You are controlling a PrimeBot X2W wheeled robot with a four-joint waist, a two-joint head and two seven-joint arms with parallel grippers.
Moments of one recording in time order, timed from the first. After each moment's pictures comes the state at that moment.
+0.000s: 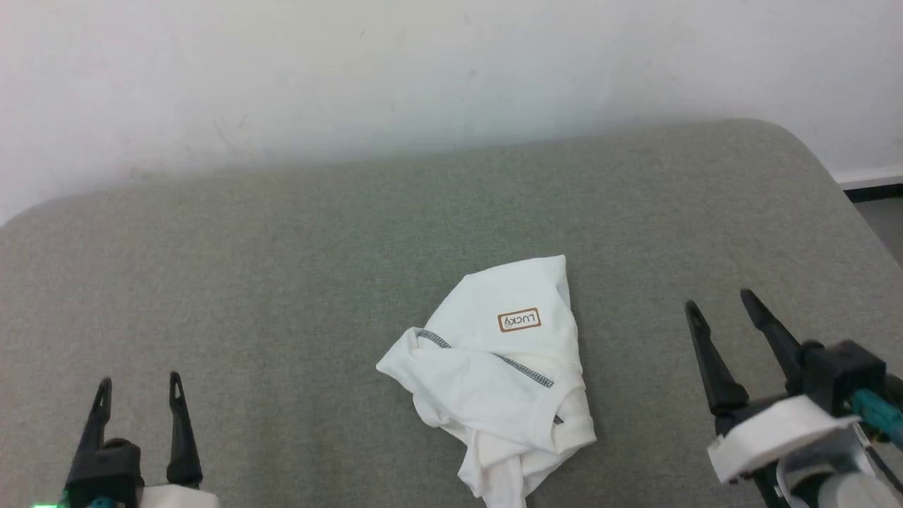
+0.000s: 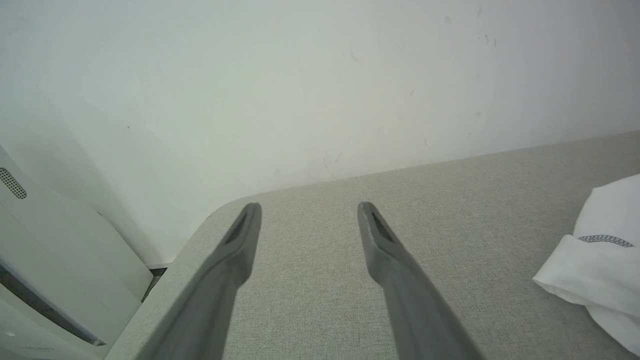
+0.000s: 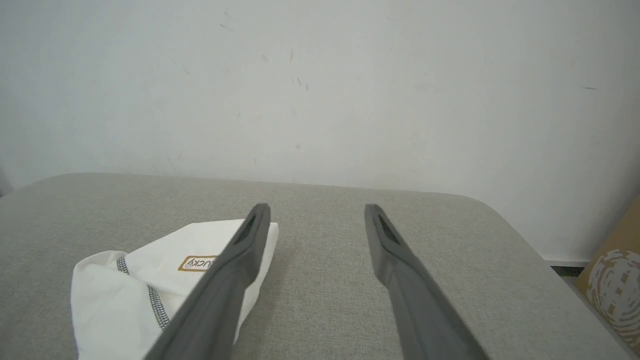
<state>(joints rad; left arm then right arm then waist) 0.20 0.56 -0.25 -0.20 -0.32 0.55 -0.12 0.00 -0.17 0.06 -0.03 0.18 0.13 -0.04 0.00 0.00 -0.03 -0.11</state>
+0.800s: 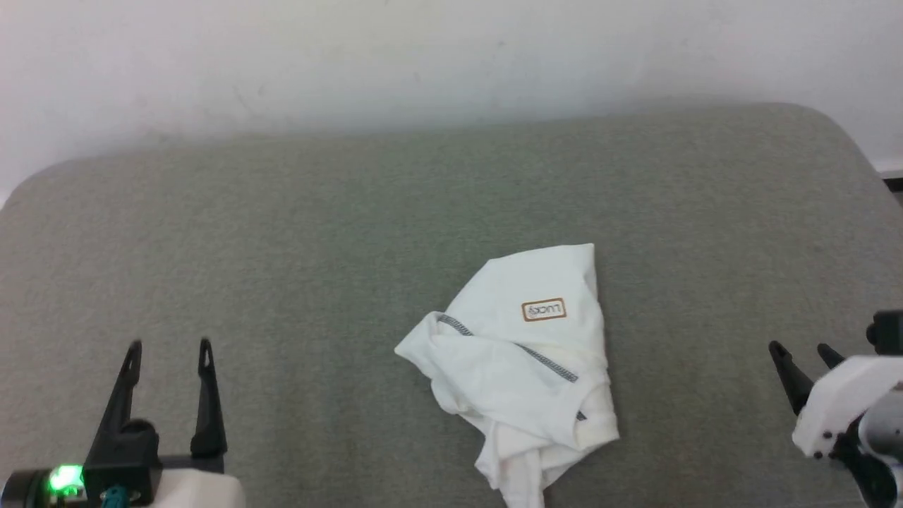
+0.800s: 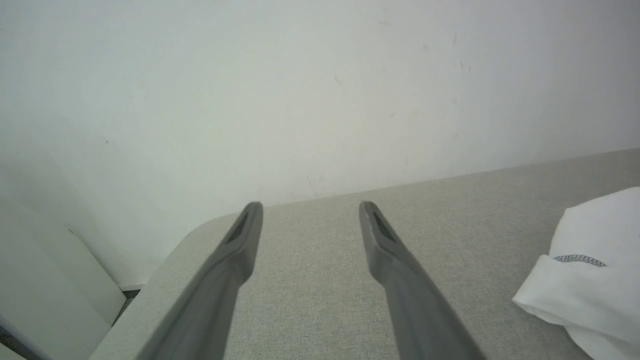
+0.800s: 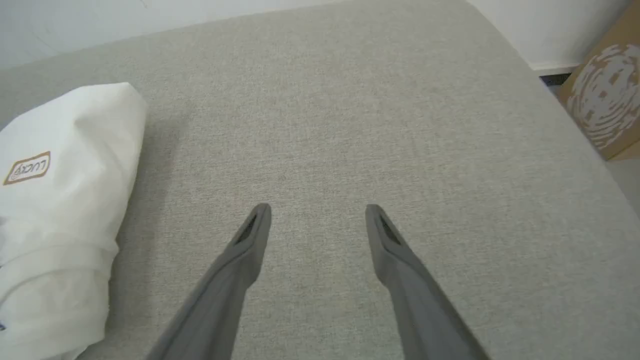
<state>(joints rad) 0.13 0.54 -0.28 -0.18 -0.33 0.48 -0.21 -0.10 -0.27 -0.13 0.23 0.36 0.13 0.36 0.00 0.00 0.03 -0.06</state>
